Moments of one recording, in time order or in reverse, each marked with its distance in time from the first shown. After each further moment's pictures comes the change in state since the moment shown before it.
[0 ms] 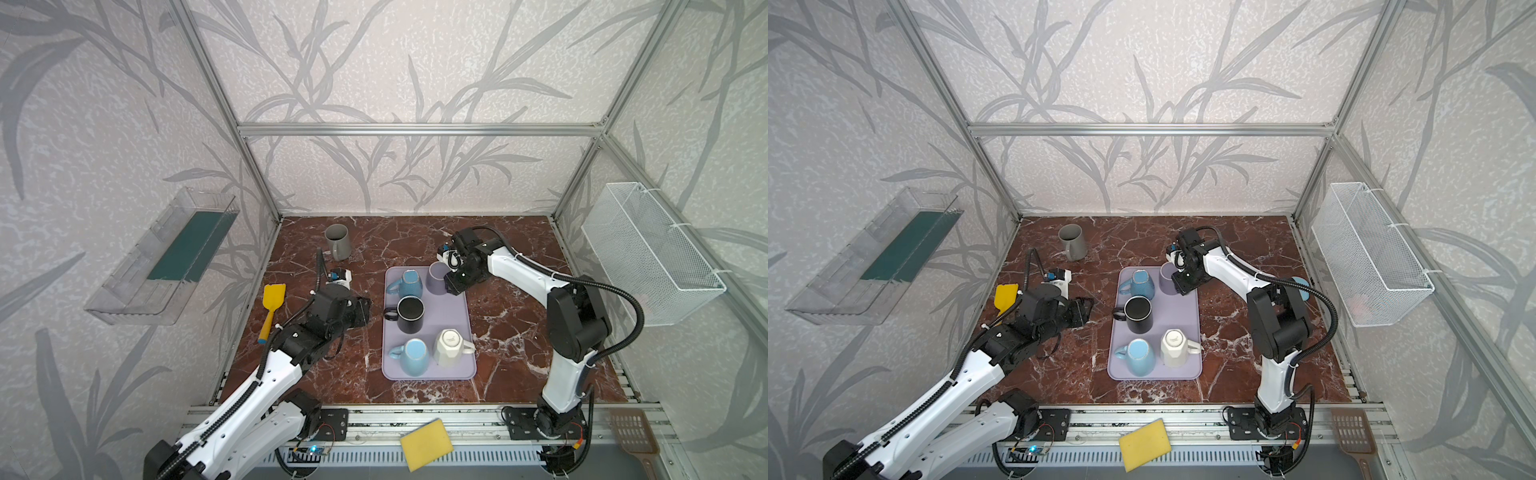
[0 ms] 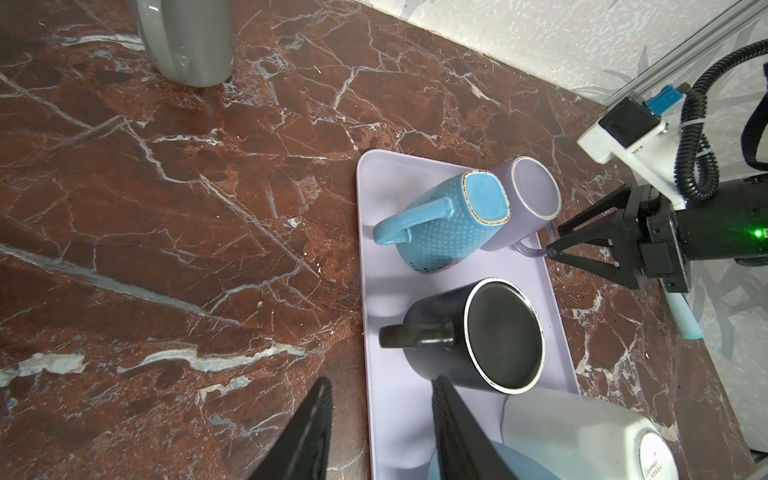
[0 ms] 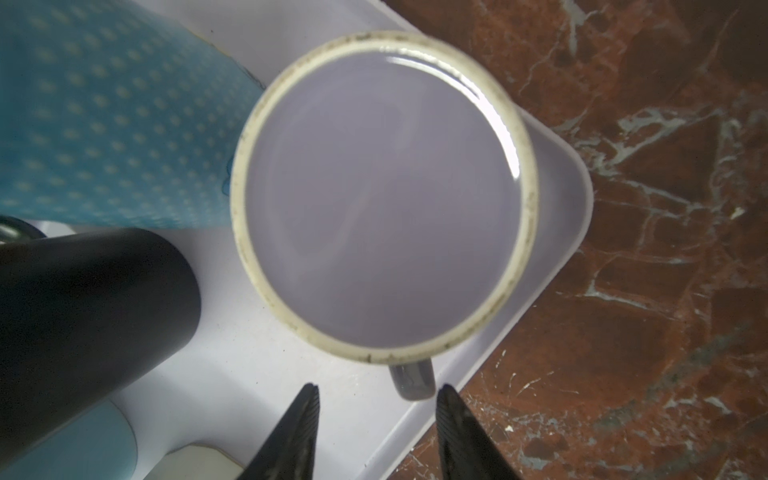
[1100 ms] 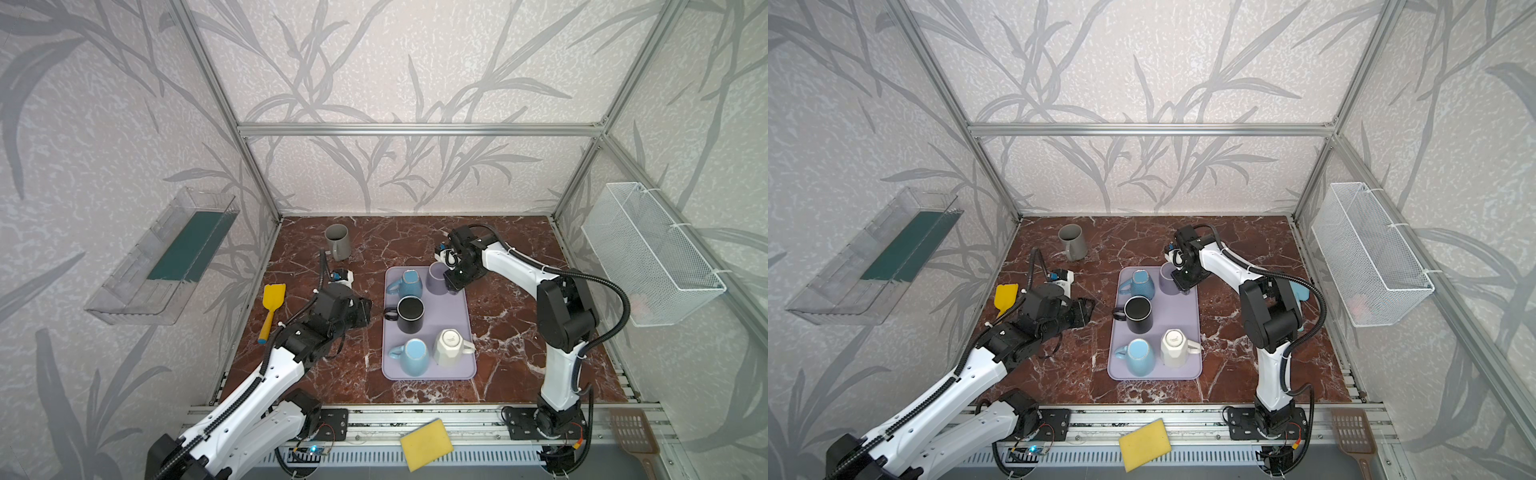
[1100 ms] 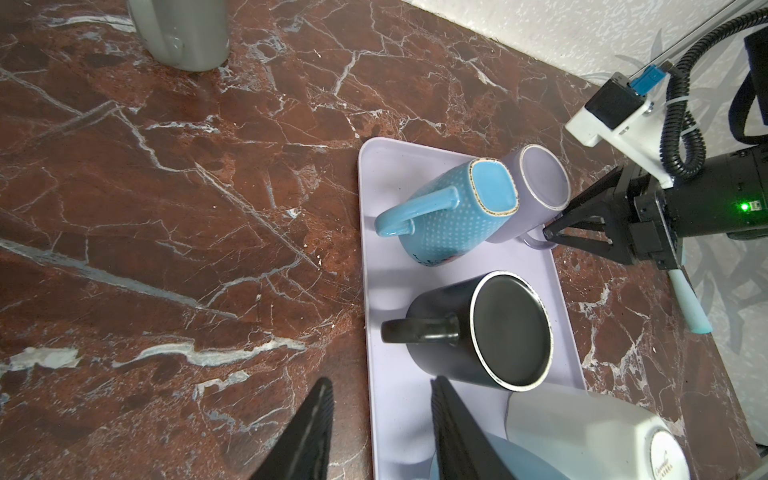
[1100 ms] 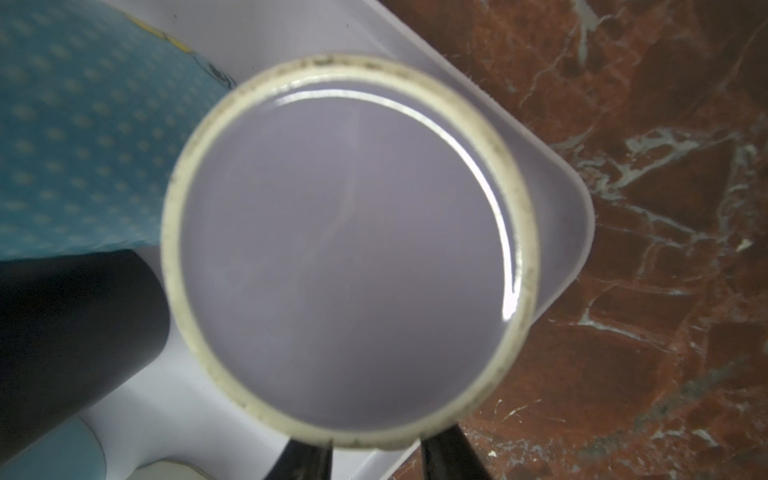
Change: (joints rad) left arm -0.003 0.026 0.000 -0.002 0.005 -0.002; right arm -0.010 0.090 0.086 -0.051 0.011 -0.050
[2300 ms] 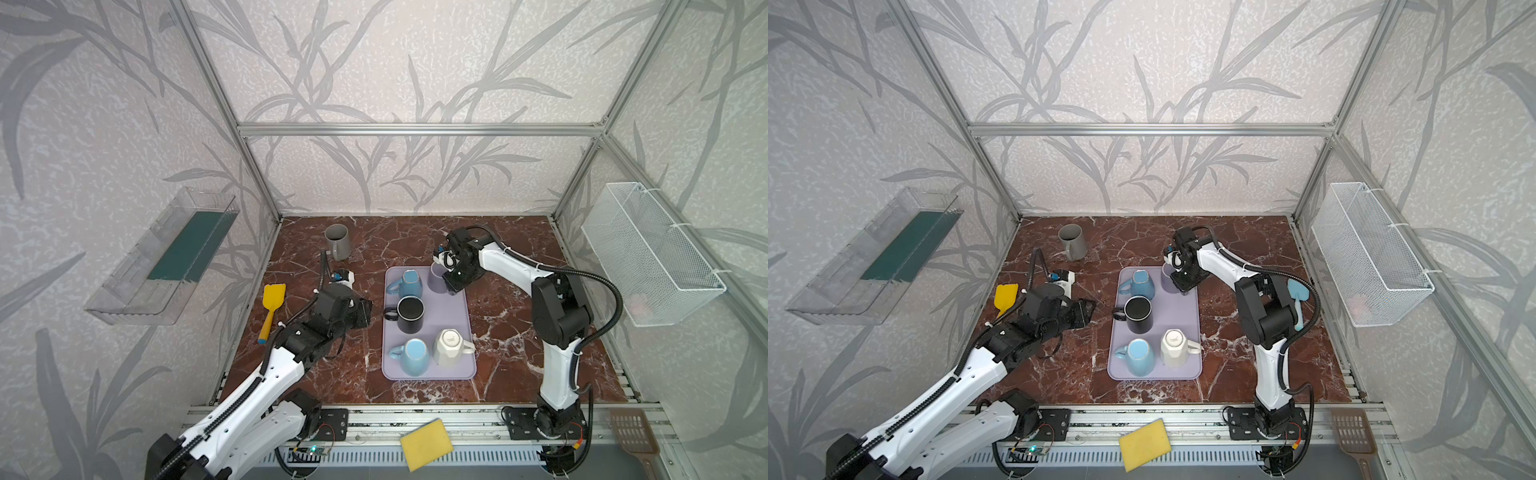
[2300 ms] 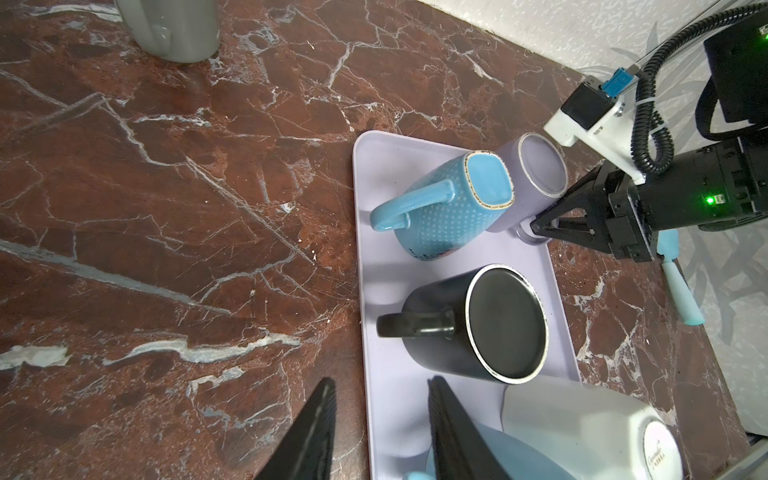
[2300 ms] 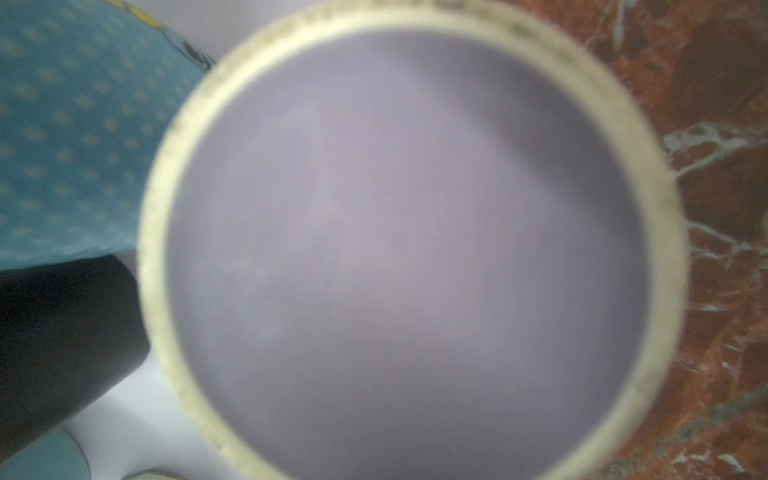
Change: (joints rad) left arm -0.001 0.001 0.000 -0.005 0.018 0.000; right arm 0.000 0.039 0.013 -0.001 -0.002 -0.012
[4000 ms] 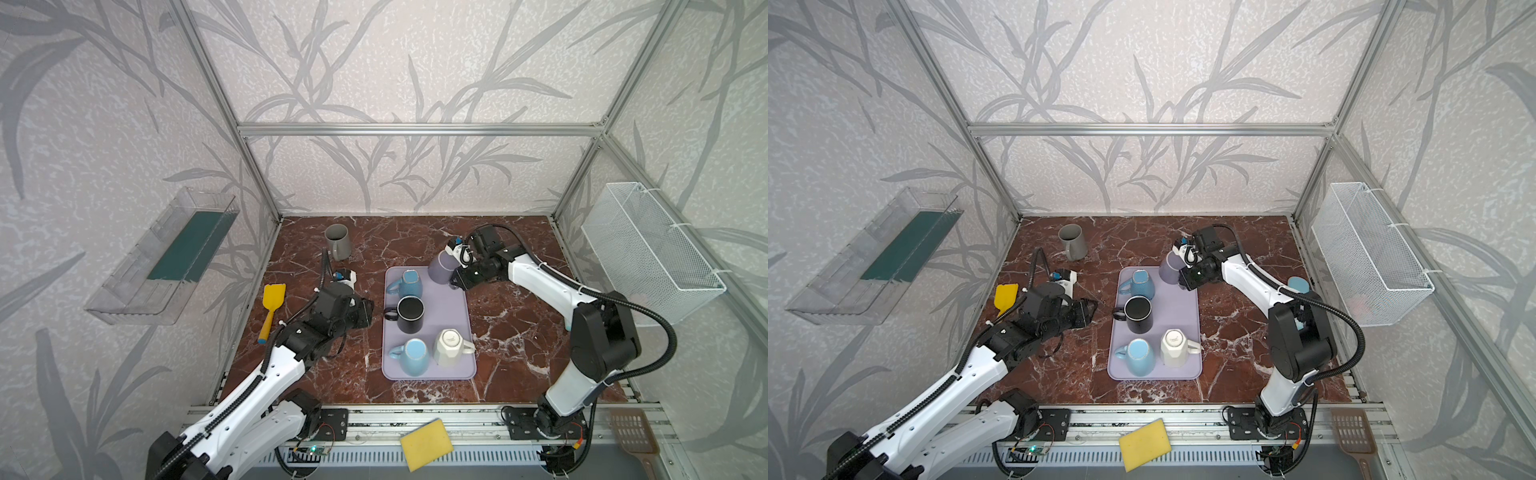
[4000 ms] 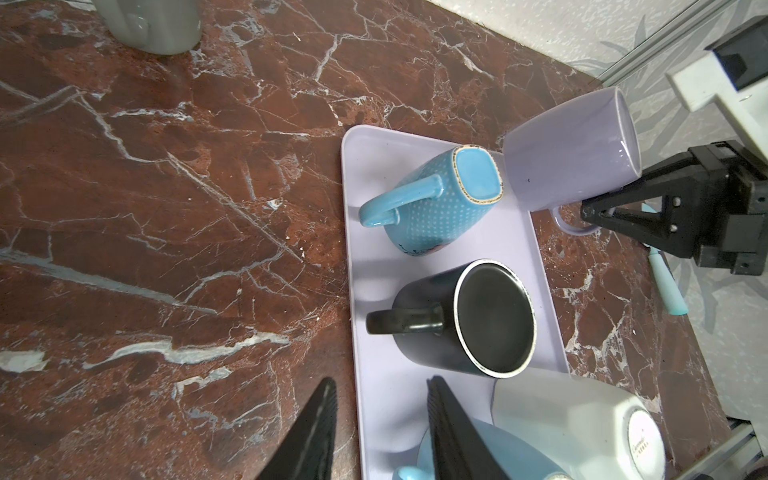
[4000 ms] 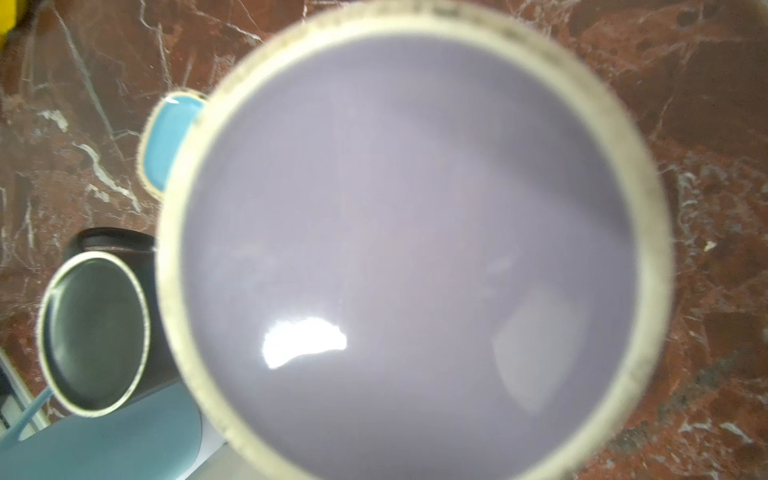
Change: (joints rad) left arm -0.001 0.016 0.013 0.006 0.037 0.000; right arm -0.067 -0.338 -0.277 0.241 -0.211 0.079
